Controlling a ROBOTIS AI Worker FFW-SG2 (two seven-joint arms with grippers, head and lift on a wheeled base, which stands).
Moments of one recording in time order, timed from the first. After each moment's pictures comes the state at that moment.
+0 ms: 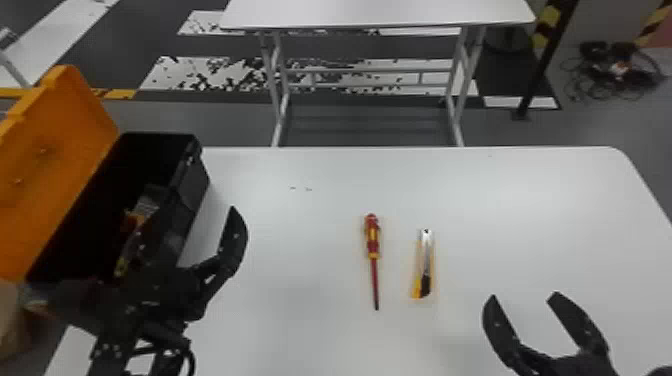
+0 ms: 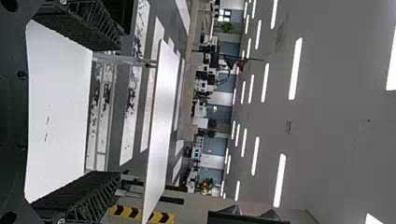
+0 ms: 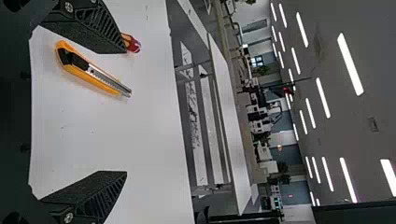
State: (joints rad) left arm 0.67 0.08 0.07 -2.04 0.22 -0.22 -0.13; right arm 0.76 -0.06 -0.03 -1.88 -0.25 -0.18 0.26
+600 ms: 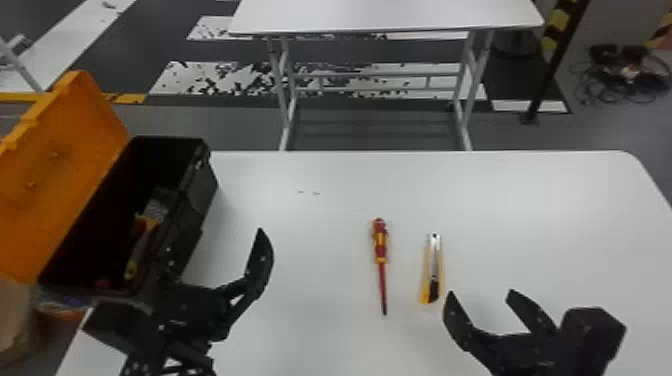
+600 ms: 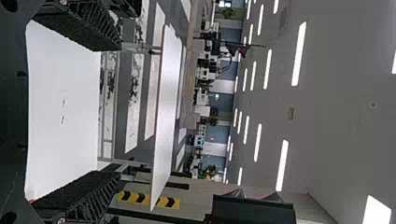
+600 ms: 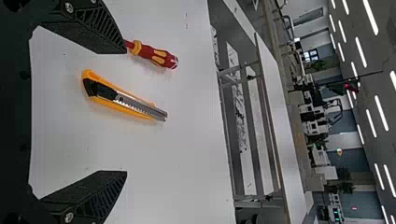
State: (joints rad) left arm 0.68 0.09 0.03 -1.98 0.19 -0.29 -0.15; right arm 0.66 -0.06 0.09 -1.99 -0.16 0.22 0.11
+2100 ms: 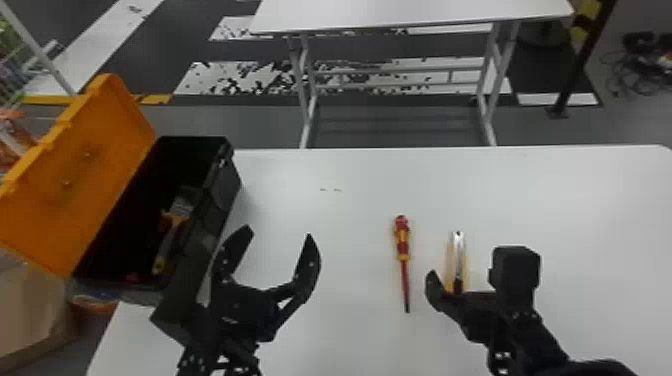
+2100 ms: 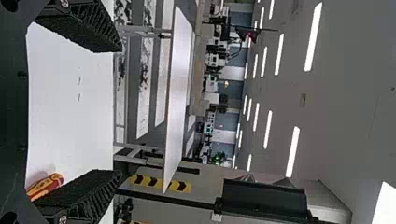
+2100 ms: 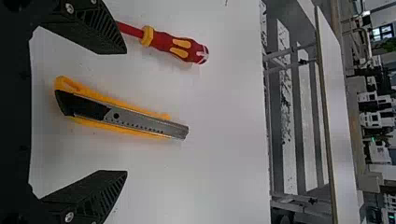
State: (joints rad) left arm 0.67 0.10 -0.03 -1.94 0.16 -0.27 -0.15; right arm 0.36 0.00 0.22 -1.80 -0.10 0.51 -0.08
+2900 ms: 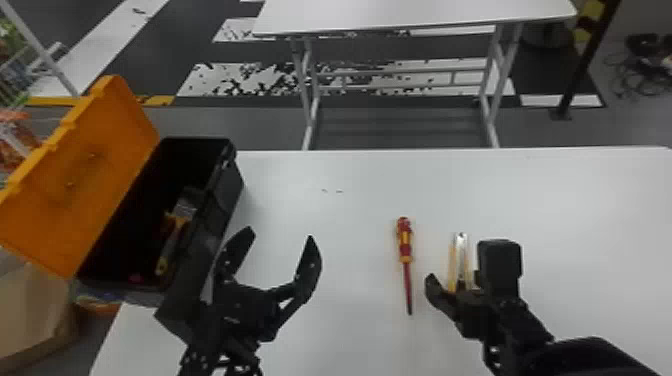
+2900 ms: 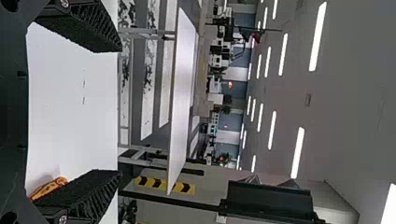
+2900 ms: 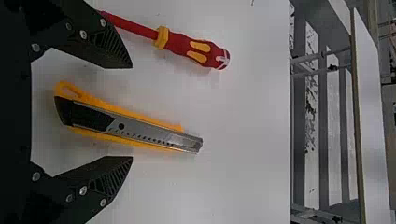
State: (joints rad) left arm 0.66 0.10 -0.02 -1.94 0.16 -0.25 -0.16; right arm 0.27 0.00 0.24 -1.75 -0.08 0.65 -0.08
